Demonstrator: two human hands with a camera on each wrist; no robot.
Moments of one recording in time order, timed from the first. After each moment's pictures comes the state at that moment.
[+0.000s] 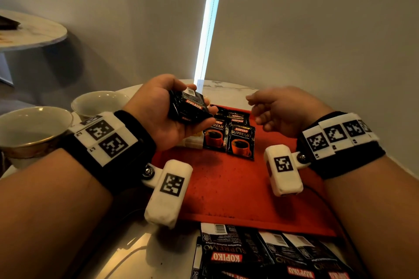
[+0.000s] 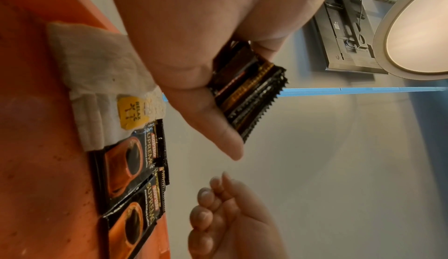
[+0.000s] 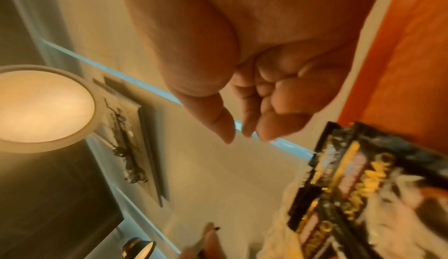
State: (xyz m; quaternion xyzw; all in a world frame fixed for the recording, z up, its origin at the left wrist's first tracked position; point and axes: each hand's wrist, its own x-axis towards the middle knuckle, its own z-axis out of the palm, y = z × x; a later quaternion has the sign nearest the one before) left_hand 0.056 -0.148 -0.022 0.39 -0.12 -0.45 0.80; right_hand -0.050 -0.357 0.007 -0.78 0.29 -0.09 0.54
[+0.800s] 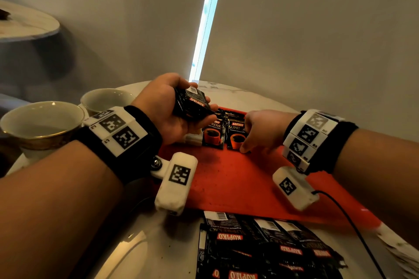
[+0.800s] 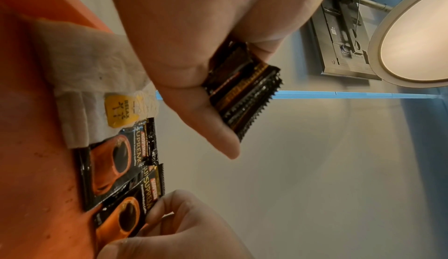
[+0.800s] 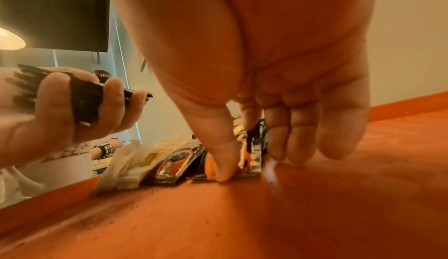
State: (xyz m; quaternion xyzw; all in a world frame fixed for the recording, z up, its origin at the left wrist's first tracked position) left_hand 0.055 -0.146 -0.017 0.39 -0.12 -0.44 0.80; right_hand -0.053 -0.318 0.006 -0.94 0.30 0.14 0.01
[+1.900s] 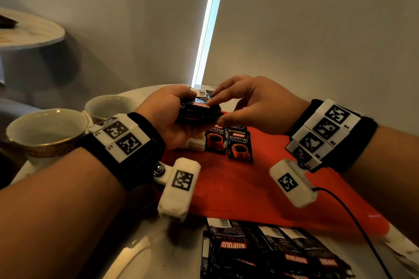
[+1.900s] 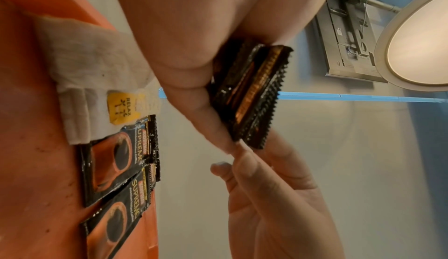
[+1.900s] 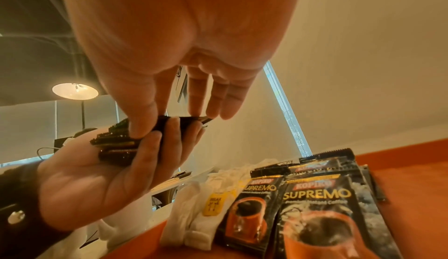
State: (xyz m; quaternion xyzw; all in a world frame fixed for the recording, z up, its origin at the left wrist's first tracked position) left_hand 0.057 -0.145 -0.020 0.41 -0.14 -0.44 0.78; right_hand -0.058 -0.294 0.041 -0.97 -0.01 -0.10 0.24
